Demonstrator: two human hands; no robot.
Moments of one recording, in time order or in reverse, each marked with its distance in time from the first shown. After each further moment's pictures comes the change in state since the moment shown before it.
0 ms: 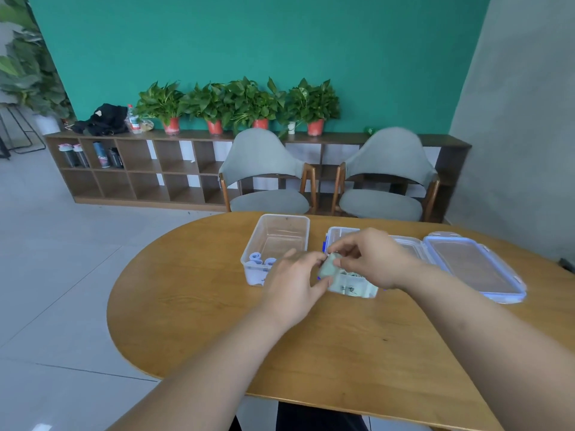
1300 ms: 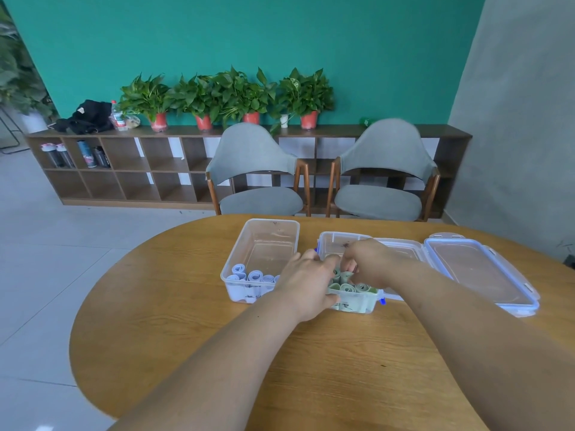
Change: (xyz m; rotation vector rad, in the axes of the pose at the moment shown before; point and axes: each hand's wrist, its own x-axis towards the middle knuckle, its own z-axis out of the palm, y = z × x) left_hand 0.074 -0.009 0.061 0.342 -0.401 0.107; right_hand 0.073 0.087 0.012 -0.380 -0.280 0.106
